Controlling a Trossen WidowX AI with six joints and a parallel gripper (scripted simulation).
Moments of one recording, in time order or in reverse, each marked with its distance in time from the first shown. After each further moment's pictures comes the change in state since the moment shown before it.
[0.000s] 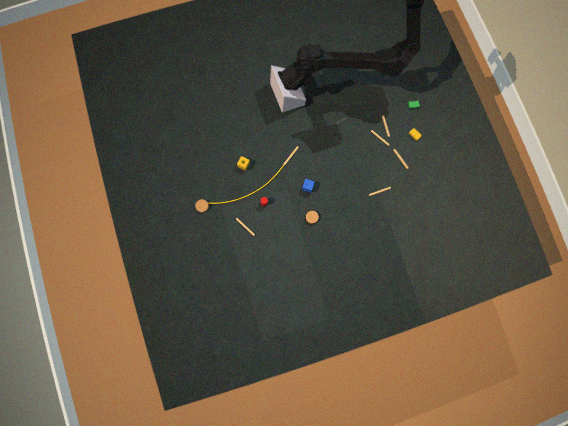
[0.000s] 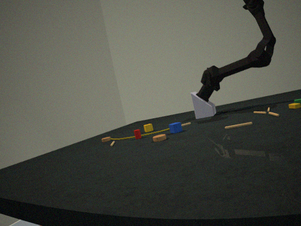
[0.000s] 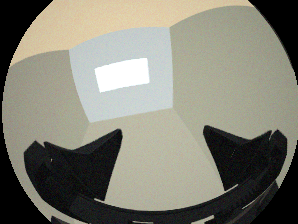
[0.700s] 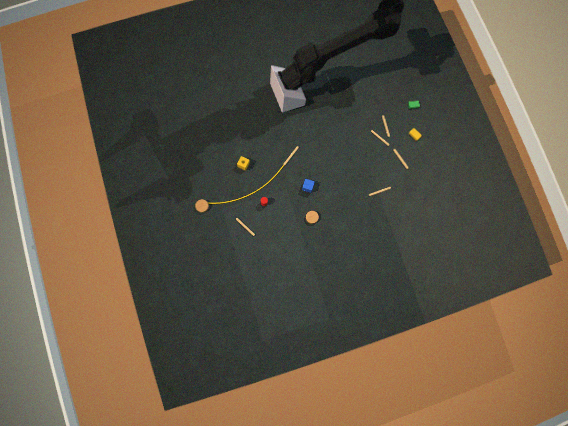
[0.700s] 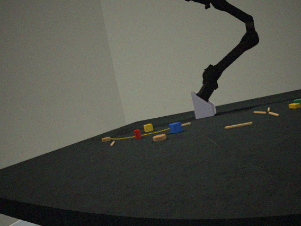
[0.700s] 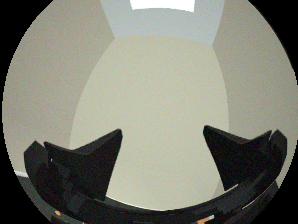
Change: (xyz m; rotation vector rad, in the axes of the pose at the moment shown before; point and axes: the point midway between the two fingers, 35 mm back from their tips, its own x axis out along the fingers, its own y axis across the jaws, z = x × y) arm 0.075 0.041 -0.279 -0.239 0.689 0.351
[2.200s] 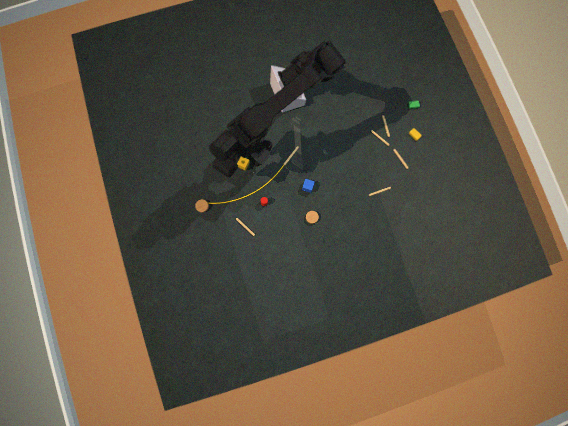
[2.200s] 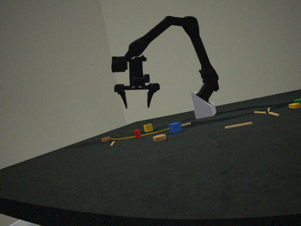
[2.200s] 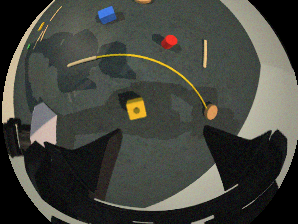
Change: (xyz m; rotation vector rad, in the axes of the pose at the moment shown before) arm -0.066 0.328 -0.497 -1.049 0.822 1.988
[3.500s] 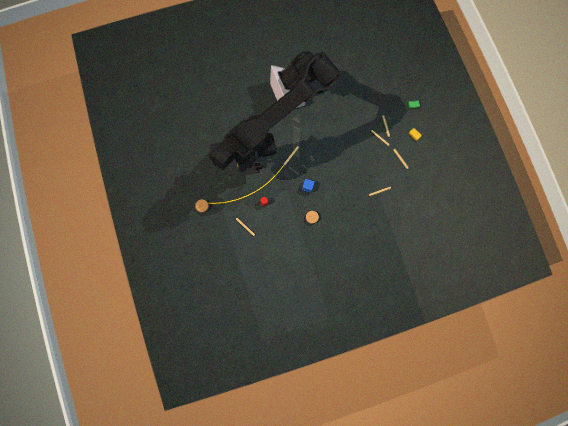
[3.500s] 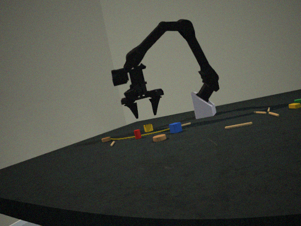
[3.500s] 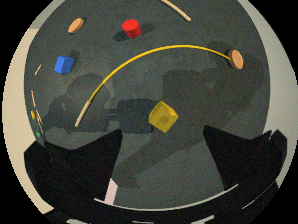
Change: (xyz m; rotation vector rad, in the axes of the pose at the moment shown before) arm 0.039 0.028 0.003 0.763 0.058 0.181
